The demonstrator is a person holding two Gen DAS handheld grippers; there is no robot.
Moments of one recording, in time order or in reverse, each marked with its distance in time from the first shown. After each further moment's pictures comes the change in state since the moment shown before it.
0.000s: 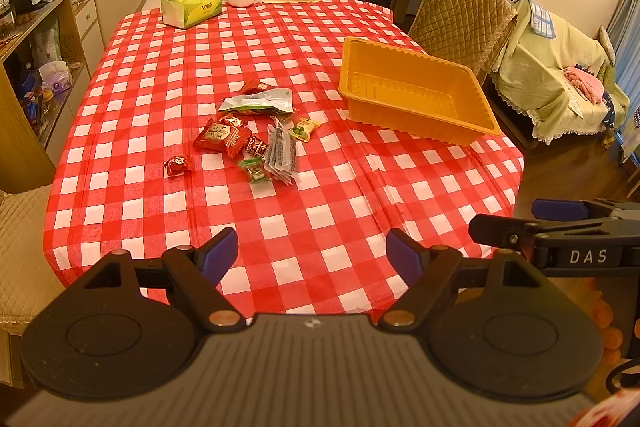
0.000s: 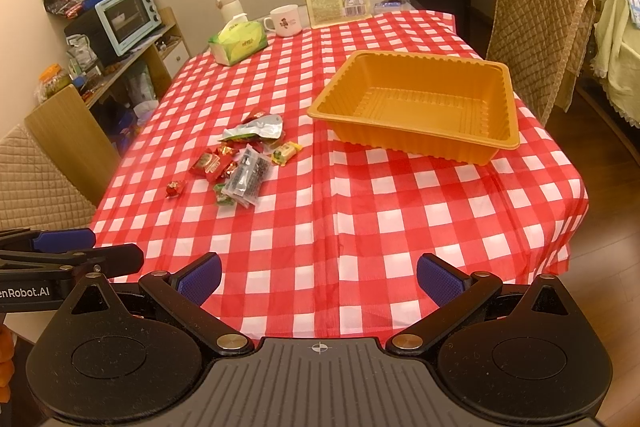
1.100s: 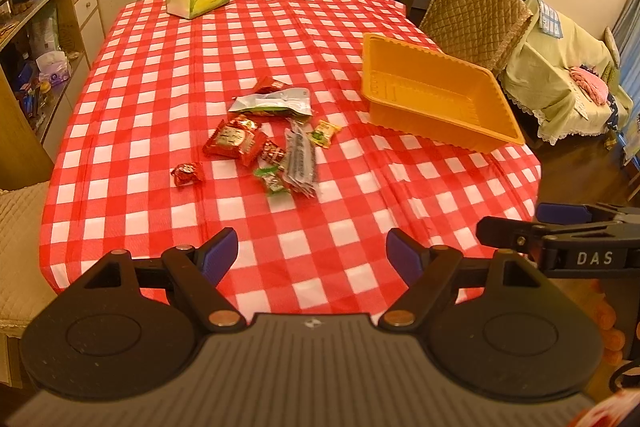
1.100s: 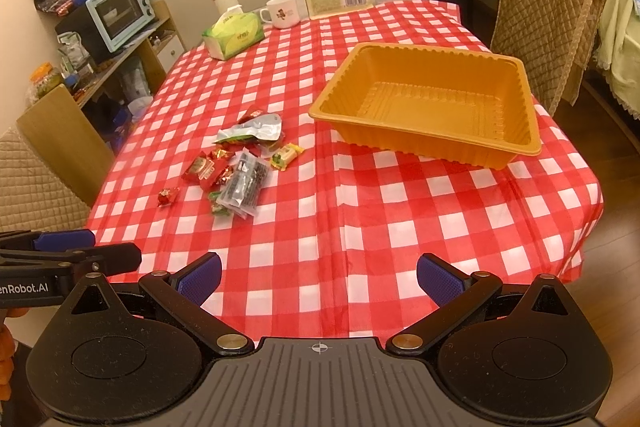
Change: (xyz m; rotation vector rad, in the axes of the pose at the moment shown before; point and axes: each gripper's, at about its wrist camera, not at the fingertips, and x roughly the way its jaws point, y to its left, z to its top) left arm 0.026 0.029 0.014 -0.023 0.027 0.001; right arm 0.039 0.004 0.020 0.018 0.035 -0.001
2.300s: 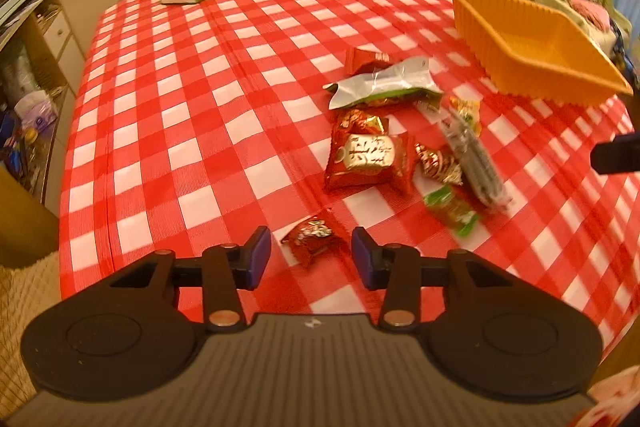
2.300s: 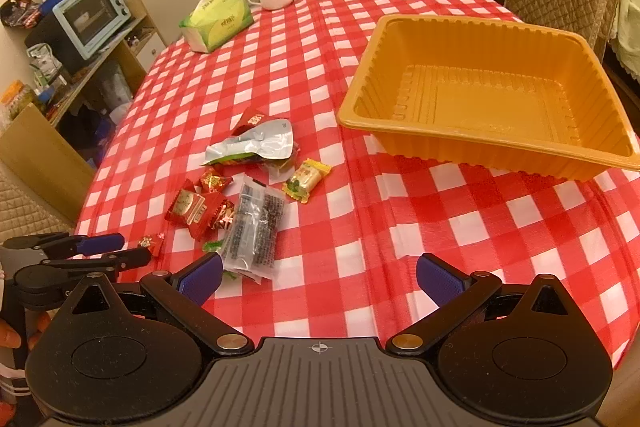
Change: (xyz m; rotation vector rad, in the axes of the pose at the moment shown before) left arm 0.140 0.127 0.049 0.229 0.082 0.014; right arm 0.117 0.026 0.047 0.094 0.051 -0.006
